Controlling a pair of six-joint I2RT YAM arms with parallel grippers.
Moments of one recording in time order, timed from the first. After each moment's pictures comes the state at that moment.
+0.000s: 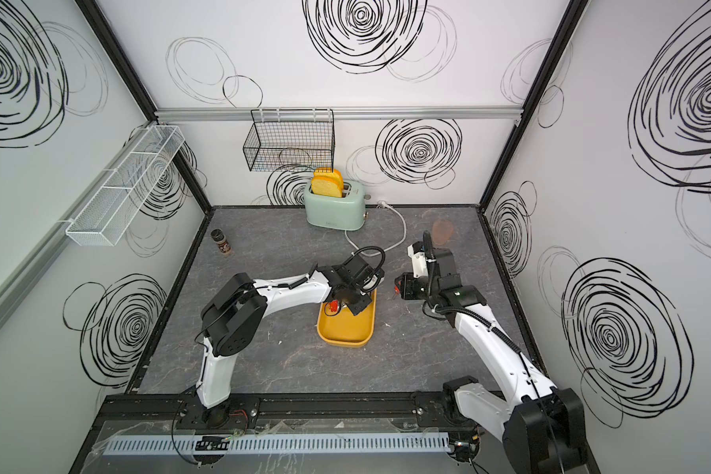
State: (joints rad) left arm -0.84 2.04 1.43 -0.49 0.02 0.06; right arm 0.29 1.08 0.79 -0.48 -0.31 0.32
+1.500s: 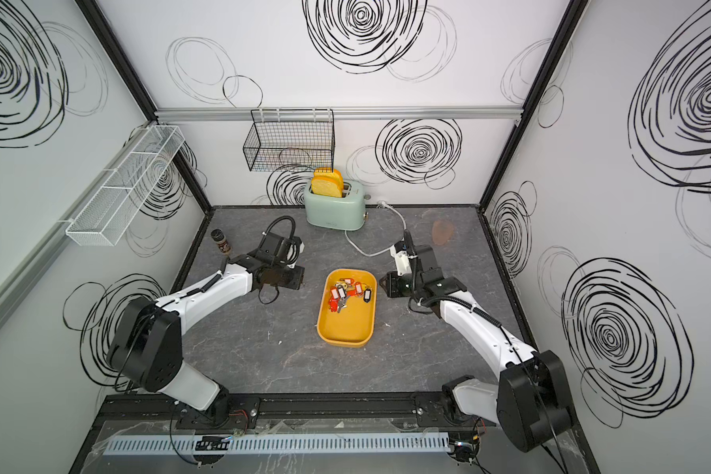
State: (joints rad) left arm -0.40 1.60 1.07 -0.50 0.09 -0.20; right arm 0.40 1.23 0.82 -0.38 -0.34 0.35
